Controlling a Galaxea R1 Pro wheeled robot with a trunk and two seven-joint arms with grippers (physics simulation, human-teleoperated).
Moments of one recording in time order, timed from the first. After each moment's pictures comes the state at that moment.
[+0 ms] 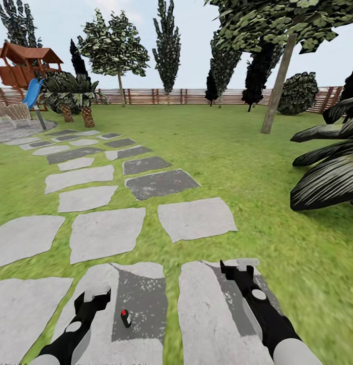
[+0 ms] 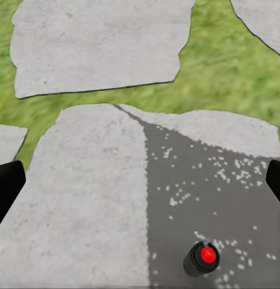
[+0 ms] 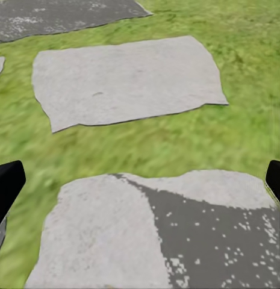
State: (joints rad) left arm -0.54 0.09 0.09 -0.31 0.02 -0.32 0.07; right arm -0.53 0.00 -0.02 -0.67 0.01 -0.11 0.00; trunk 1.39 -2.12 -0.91
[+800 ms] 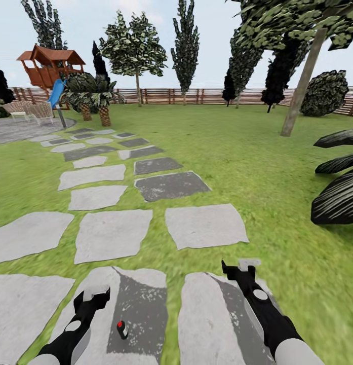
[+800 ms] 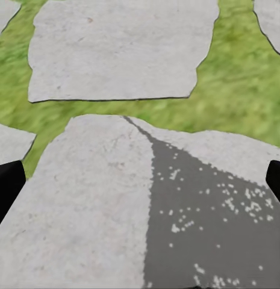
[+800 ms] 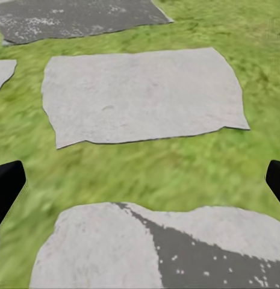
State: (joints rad) left arm -0.54 0.09 0.09 -0.32 0.03 -0.33 0.07; right arm -0.53 -0.01 -0.02 -0.67 0.01 -0.11 0.00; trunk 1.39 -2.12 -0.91
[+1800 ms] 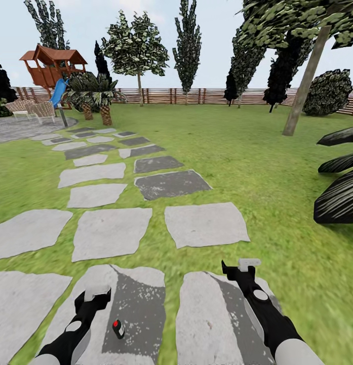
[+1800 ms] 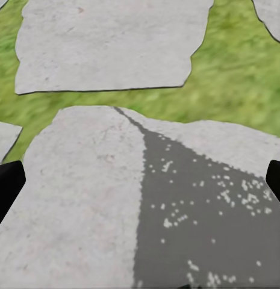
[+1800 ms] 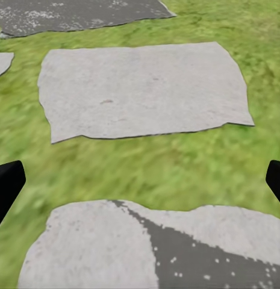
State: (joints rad) left arm -0.54 0.09 0.08 -0.31 0.02 -0.32 0.07; right arm -0.53 -0.01 -0.02 -0.67 0.01 -0.11 0.00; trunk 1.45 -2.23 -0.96
